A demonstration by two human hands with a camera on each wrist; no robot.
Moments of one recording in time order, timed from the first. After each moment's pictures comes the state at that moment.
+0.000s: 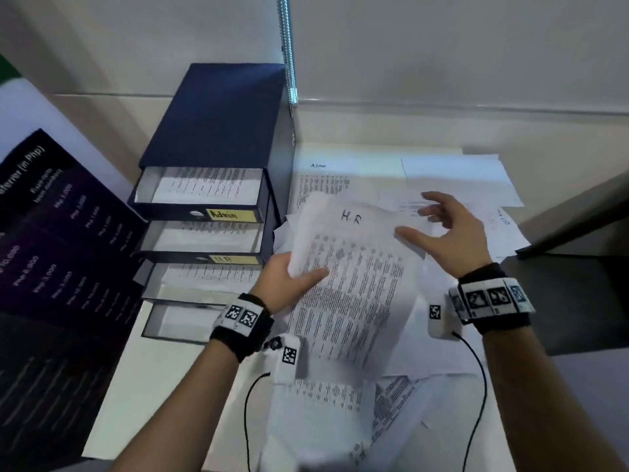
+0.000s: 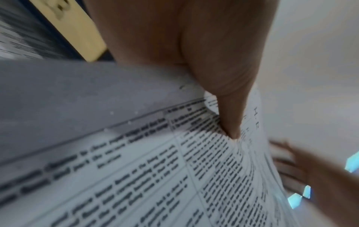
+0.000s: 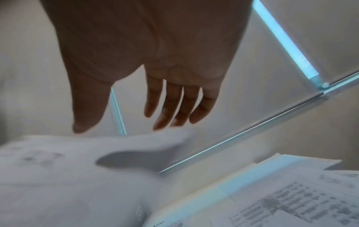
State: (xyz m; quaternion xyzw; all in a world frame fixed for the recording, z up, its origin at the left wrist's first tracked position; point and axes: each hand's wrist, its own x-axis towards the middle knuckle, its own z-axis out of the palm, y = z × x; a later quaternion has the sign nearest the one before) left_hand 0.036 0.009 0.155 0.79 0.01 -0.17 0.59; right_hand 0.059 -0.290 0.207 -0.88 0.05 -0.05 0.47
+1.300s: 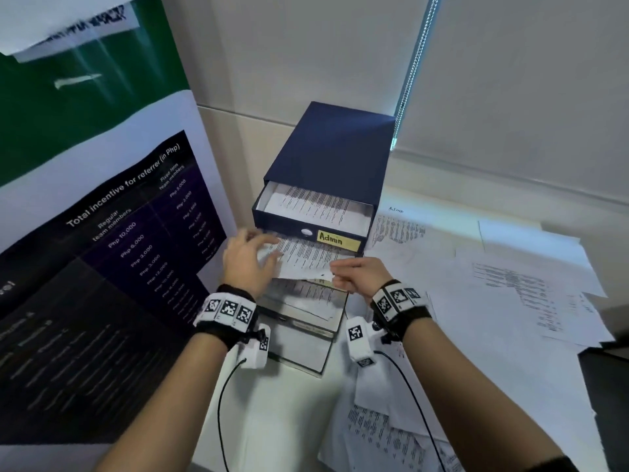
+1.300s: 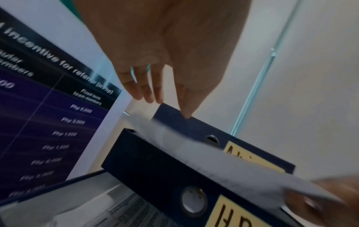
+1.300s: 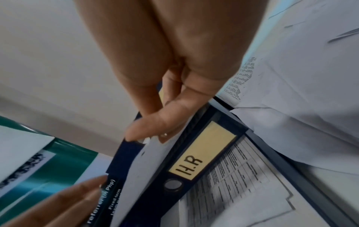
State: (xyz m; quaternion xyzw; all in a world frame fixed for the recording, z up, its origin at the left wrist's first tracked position) left_hand 0.052 0.232 0.164 0.93 0.09 0.15 0.31; right_hand 0.102 -0.006 0.173 -0.68 0.10 0.28 0.67
